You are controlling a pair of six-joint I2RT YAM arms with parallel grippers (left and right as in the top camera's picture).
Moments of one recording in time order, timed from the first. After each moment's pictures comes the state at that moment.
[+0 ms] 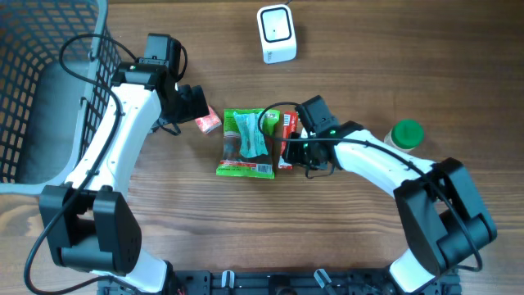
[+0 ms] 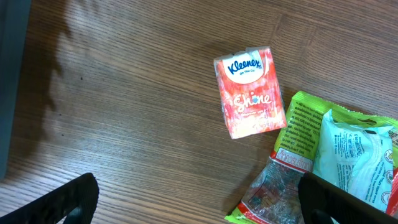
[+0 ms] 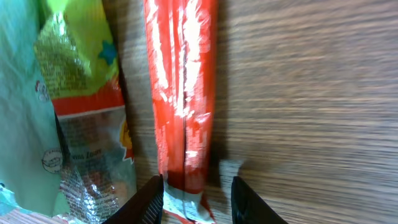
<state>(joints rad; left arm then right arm) -0.13 1.73 1.41 -1.03 -0.06 -0.43 0.52 1.79 0.96 -0.40 -0.26 0.72</state>
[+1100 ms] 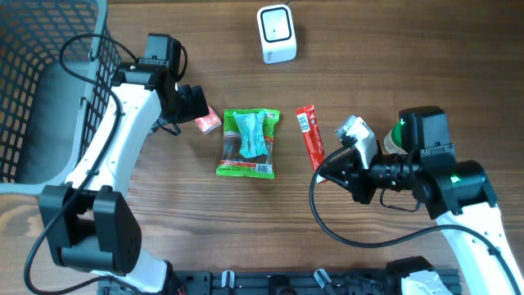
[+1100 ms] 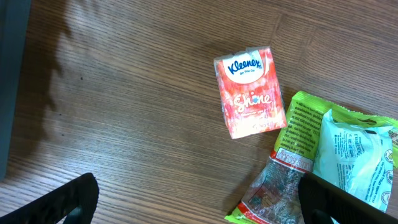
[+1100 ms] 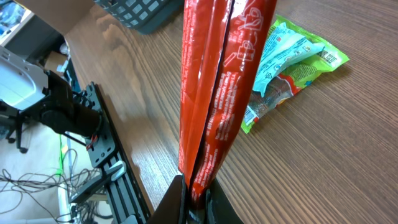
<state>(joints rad) -0.13 1.73 1.41 -1.03 -0.06 -0.43 0.19 1.05 0.95 -0.95 -0.81 -0.37</state>
